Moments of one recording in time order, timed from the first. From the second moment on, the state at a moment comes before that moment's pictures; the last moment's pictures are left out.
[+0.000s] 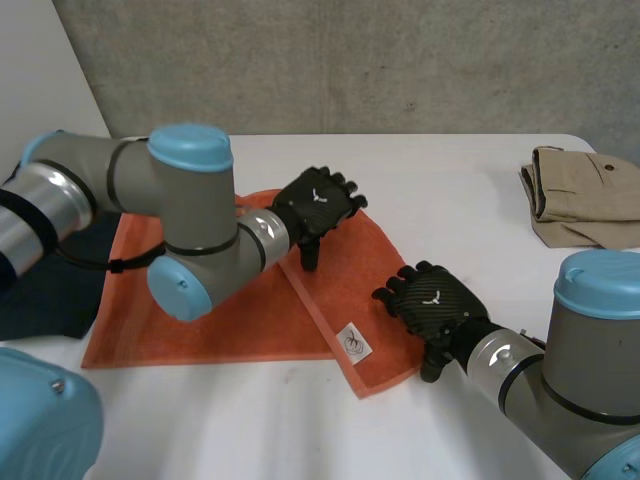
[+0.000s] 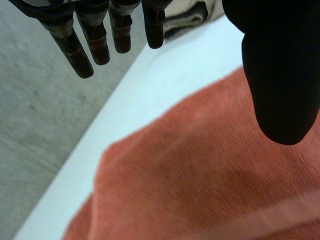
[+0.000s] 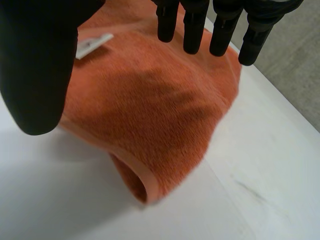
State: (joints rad) left arm 4.12 -2.47 -0.73 2.93 -1.27 3.76; right arm 2.02 -1.21 1.81 -0.16 1.30 2.58; left_hand 0.20 0.20 0.21 0.20 0.04; right_hand 0.27 0.27 0.27 0.27 0.10
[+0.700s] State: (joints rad) left arm 4.27 -2.02 -1.29 3.01 -1.25 3.67; right arm 2.24 -1.01 1.65 -0.24 1.39 2.56; left_hand 0.20 0.20 0.21 0.20 0.04; right_hand 0.50 0.50 0.51 0.51 0.33
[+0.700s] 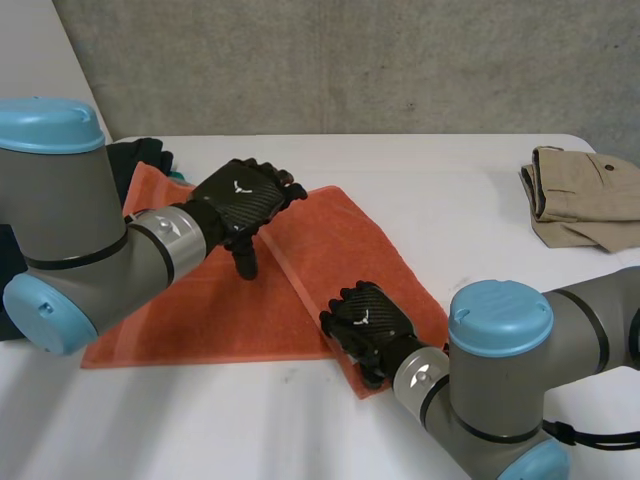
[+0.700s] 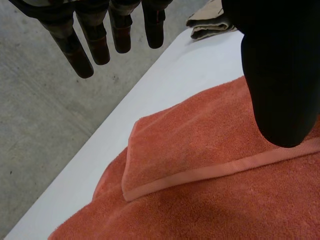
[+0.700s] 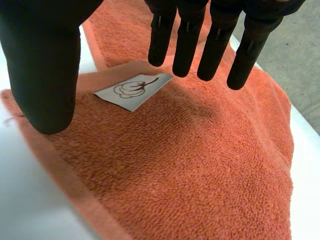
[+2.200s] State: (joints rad) left arm 4.70 -1.99 -1.72 3.00 -1.16 3.90; right arm 1.92 -0.83 1.26 -0.24 1.58 2.86; left_hand 0.44 0.45 0.45 0.44 0.26; right_hand 1.11 1.18 1.18 1.19 1.00
